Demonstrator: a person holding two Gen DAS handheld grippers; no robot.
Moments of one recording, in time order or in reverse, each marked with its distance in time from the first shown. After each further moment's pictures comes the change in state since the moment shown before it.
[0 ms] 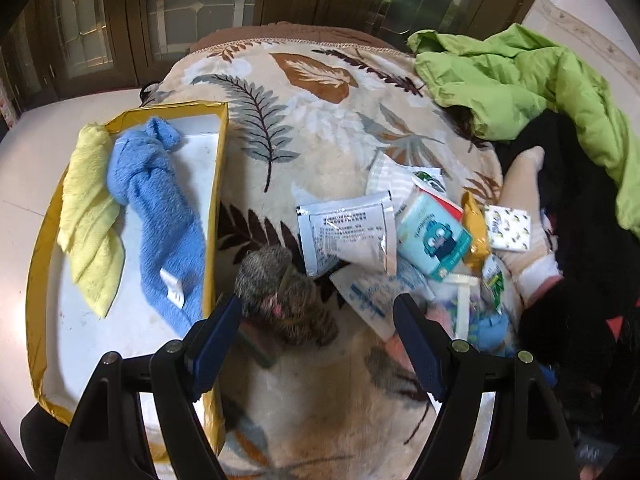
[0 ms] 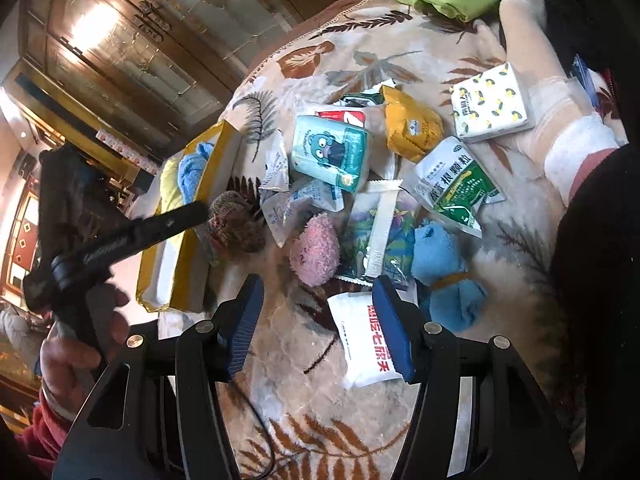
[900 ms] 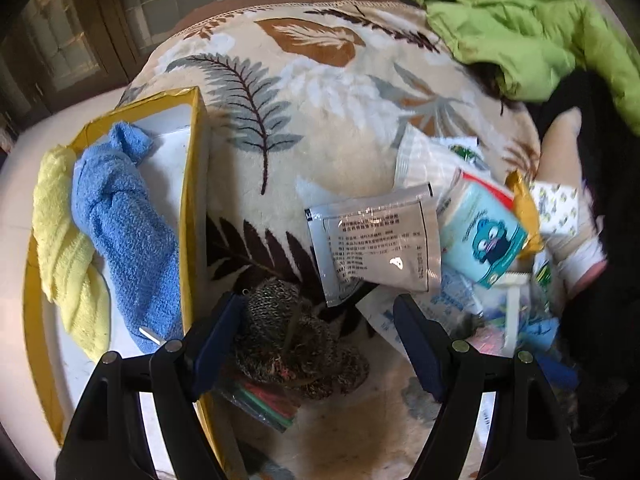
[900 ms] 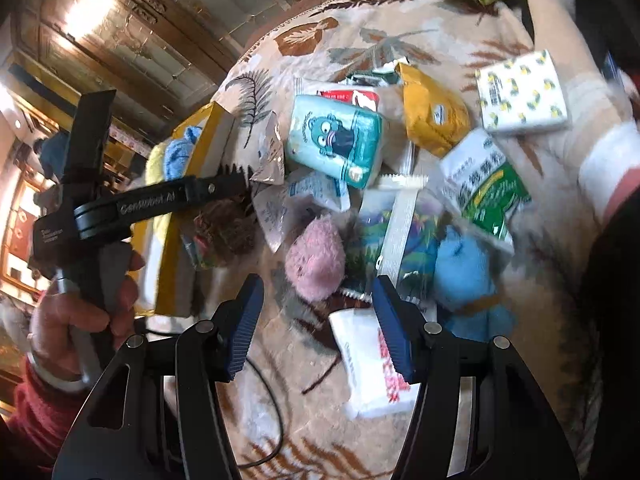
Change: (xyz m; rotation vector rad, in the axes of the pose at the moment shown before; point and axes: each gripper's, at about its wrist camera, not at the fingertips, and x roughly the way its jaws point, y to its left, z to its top) left arm 0.050 -0.005 0.023 0.113 0.133 0.096; right arm 0.038 0.004 0.015 -0.027 0.069 -0.037
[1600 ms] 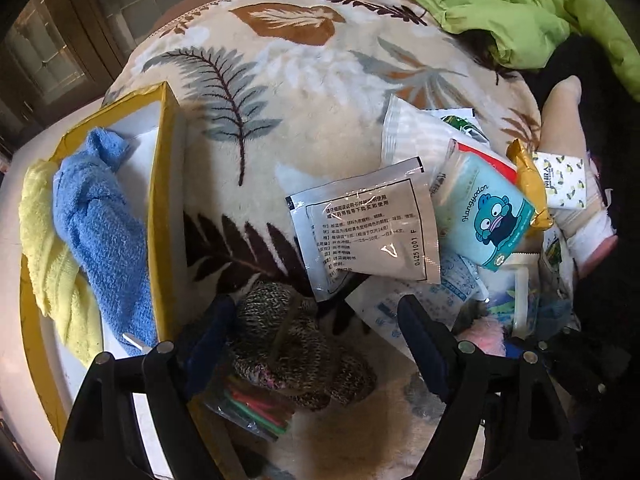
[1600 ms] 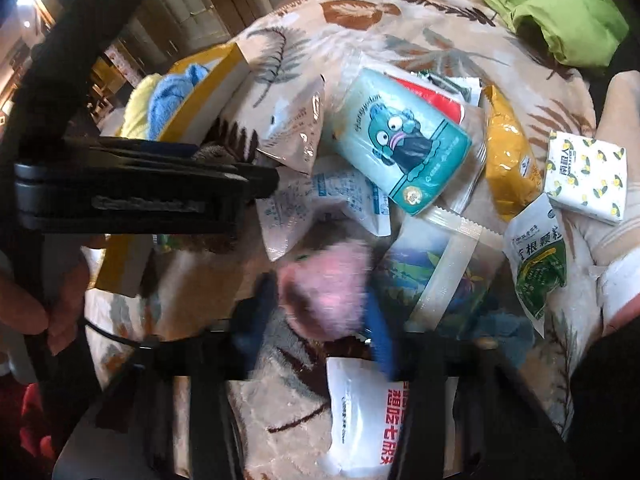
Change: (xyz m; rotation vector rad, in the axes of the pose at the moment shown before) left arm 0.014 -0.009 0.003 0.065 0.052 -0.002; right arm 0.048 0.033 0.010 -0.264 0.081 -0.143
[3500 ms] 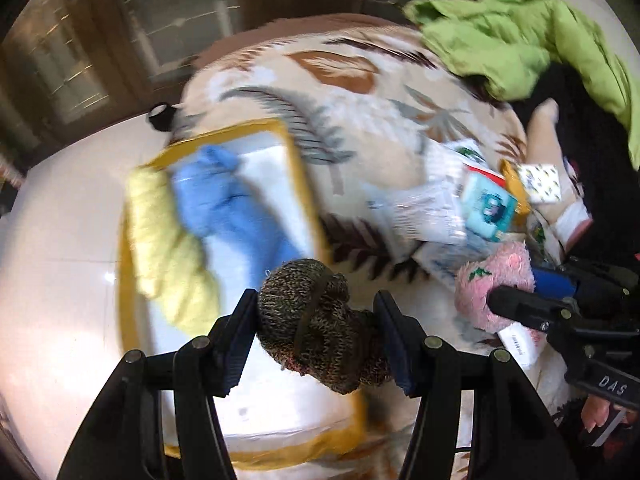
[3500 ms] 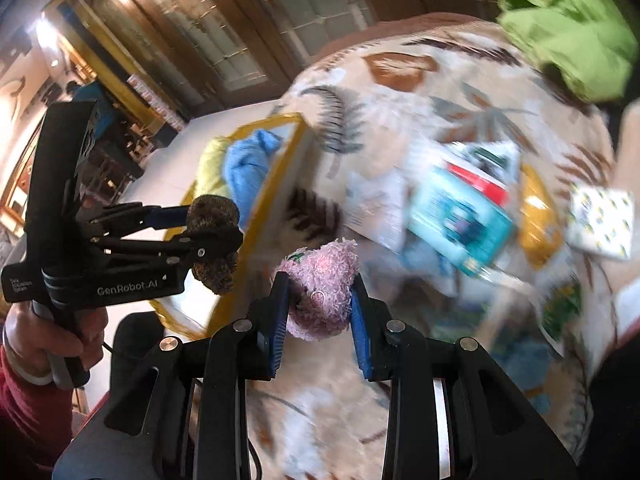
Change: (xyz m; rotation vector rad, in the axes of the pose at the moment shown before) left arm -0.089 0.073 -0.037 0.011 -0.110 0.045; right arm -0.051 0.041 0.036 0.029 -0.123 0.191
